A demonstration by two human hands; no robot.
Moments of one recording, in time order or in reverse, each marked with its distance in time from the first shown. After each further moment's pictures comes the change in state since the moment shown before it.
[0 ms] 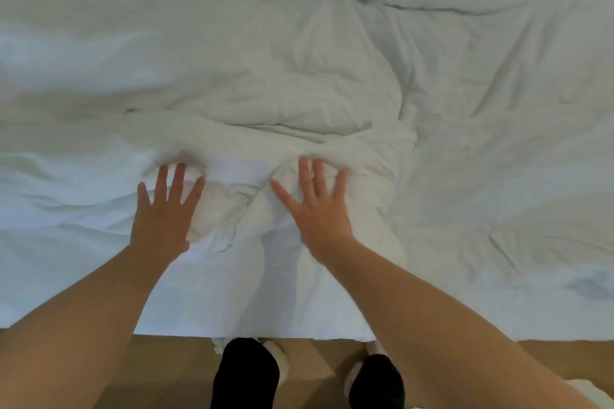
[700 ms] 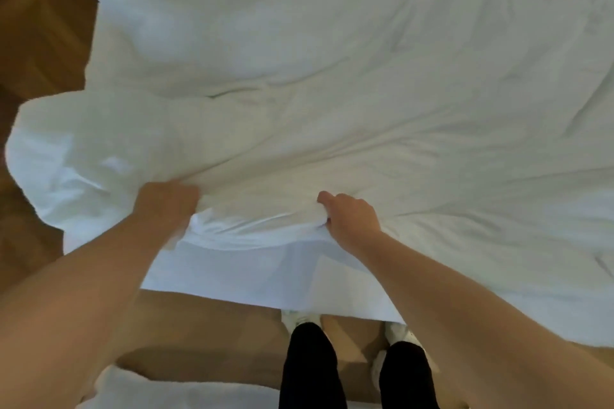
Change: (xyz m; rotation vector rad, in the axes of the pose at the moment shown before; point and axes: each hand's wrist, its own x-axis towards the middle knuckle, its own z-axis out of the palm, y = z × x) left_hand -0.034 -0.156 0.043 0.018 -0.226 0.053; right_hand 0.039 -0.133 -0.011 0.508 -0.109 0.084
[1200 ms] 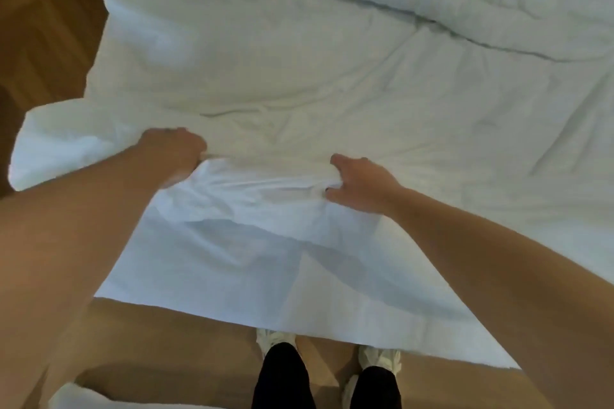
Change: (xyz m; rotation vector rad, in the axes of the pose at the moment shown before) left_hand 0.034 -0.034 -0.085 -0.279 0.040 -0.040; right_hand 0.018 0.008 -0.128 0.024 -0.048 -0.035
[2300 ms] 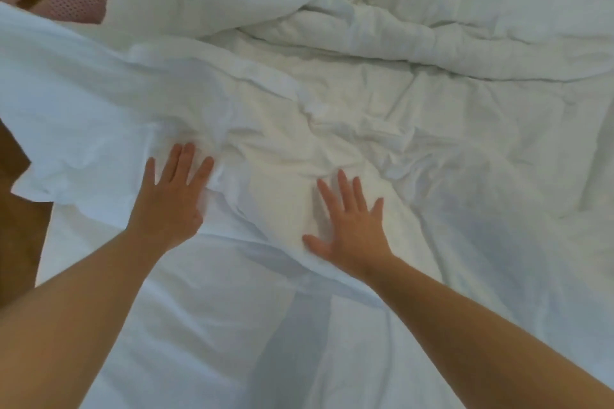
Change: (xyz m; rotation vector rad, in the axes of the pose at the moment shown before) left_hand 0.157 -0.050 0.027 0.051 0.693 0.170; right_hand 0.113 -0.013 0.034 -0.024 0.291 0.105
